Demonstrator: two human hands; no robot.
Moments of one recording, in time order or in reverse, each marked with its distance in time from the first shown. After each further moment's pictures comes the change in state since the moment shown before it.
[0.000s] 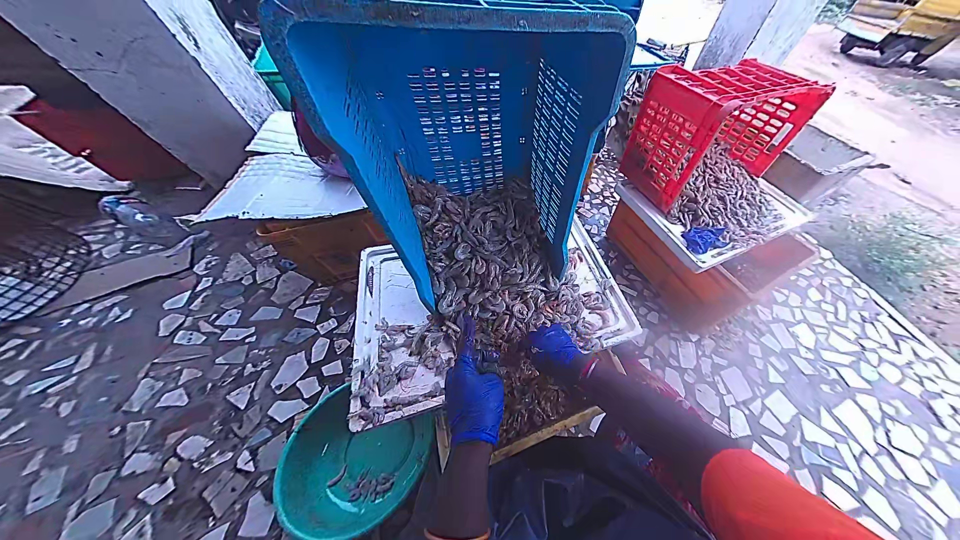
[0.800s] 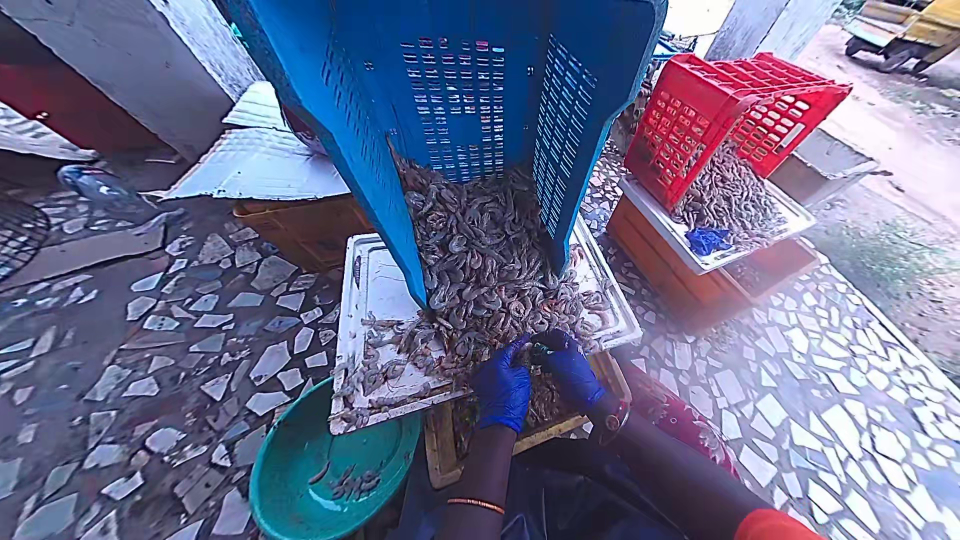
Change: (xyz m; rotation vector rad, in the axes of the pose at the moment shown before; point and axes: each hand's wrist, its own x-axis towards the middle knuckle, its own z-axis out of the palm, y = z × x) left_hand 0.014 -0.008 0.066 0.137 -0.165 0.082; right_hand -0.043 -0.013 0.011 1.310 0.430 0.338
